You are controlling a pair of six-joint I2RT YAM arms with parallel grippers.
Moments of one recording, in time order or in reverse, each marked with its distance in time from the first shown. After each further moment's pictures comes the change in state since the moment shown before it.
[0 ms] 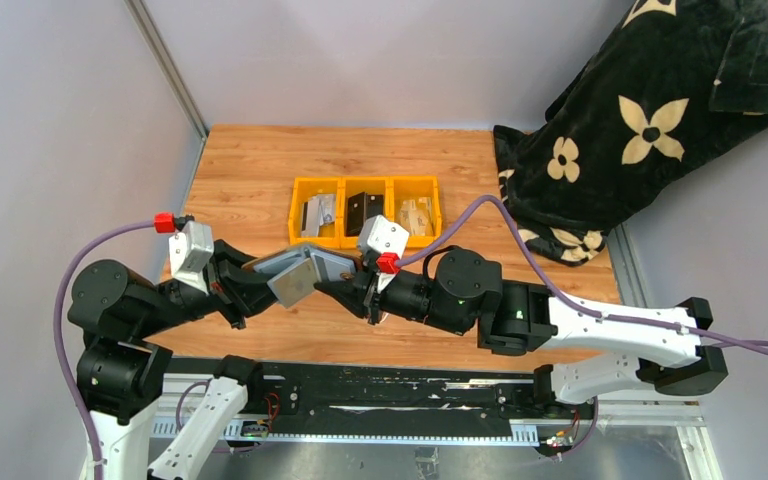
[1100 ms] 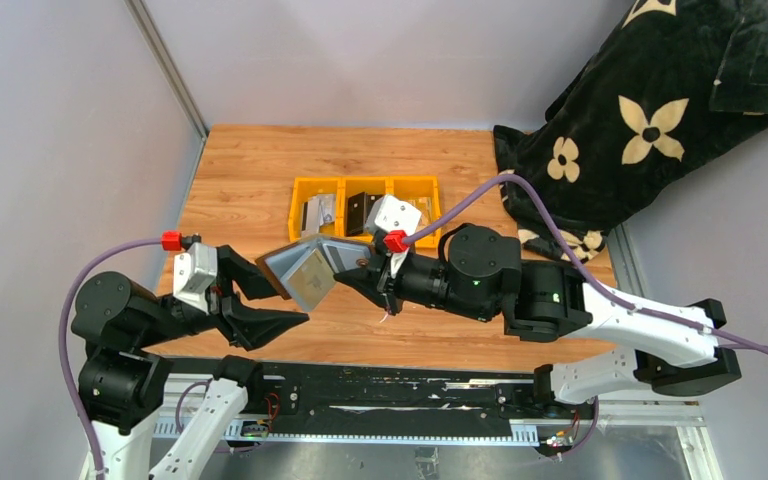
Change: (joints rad) left arm -0.003 -0.060 -0.049 -0.027 0.098 0.021; right arm -0.020 0.005 0.236 -0.360 -0.006 0.024
